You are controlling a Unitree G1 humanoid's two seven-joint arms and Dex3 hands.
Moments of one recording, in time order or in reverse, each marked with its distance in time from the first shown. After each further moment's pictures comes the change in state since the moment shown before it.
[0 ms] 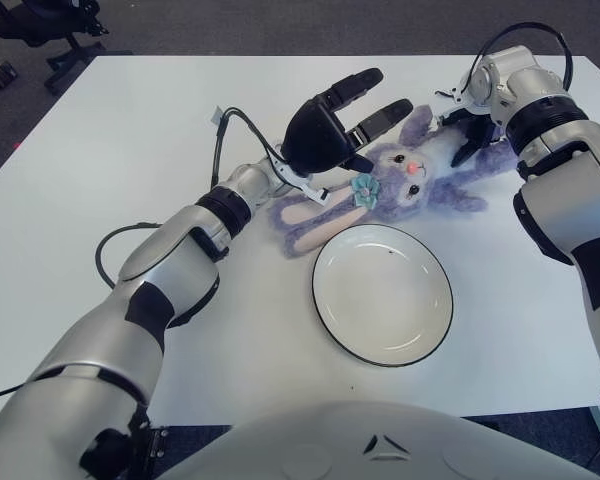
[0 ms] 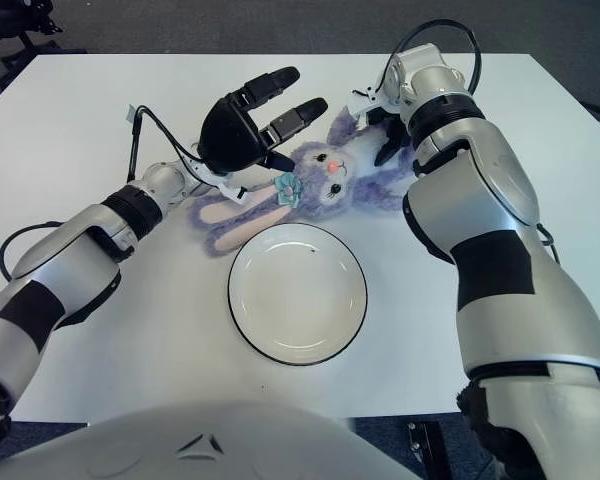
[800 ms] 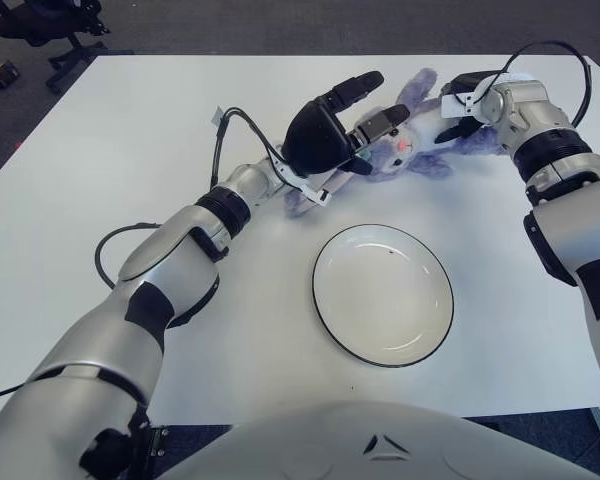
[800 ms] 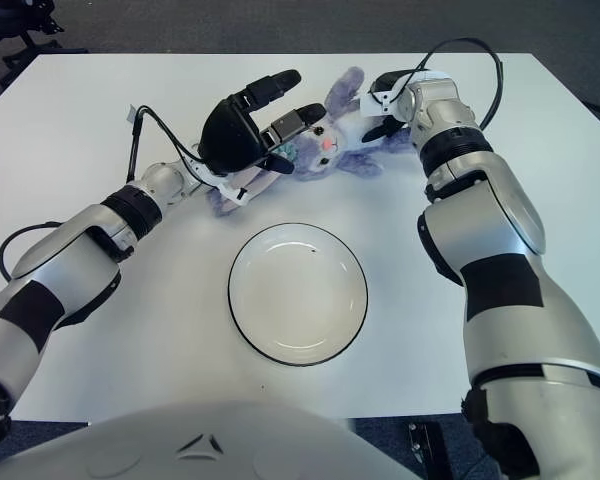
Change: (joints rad) left arm 0.000 0.002 0.000 0.007 0.000 -0.021 -0.023; right arm 0.146 -0.074 -0.099 -0.164 0.020 0.136 -0.521
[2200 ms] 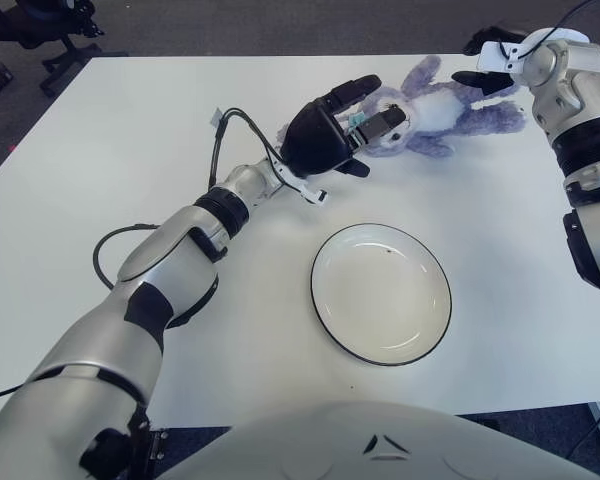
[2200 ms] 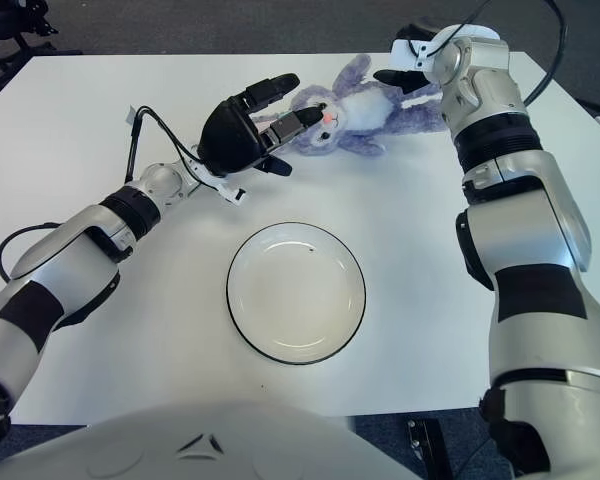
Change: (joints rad) left arm 0.004 0.004 0.000 0.014 -0.016 -0.030 -0.027; right arm 0.021 -0.121 -0.129 -0.266 0.094 0.044 0.279
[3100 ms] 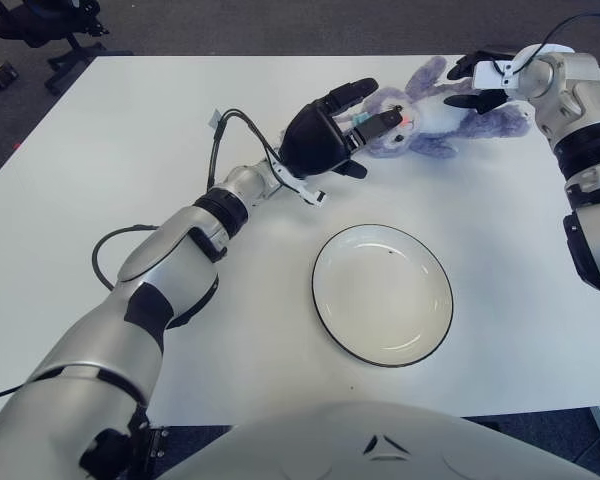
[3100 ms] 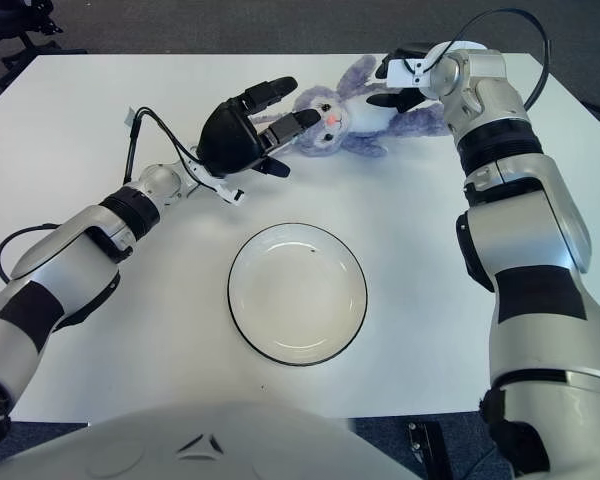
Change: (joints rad) left arm 0.000 -0.003 0.003 0.023 -0.005 -0.021 -0.006; right arm 0.034 -0.009 -0.015 0.086 0.026 -0.261 -0.084
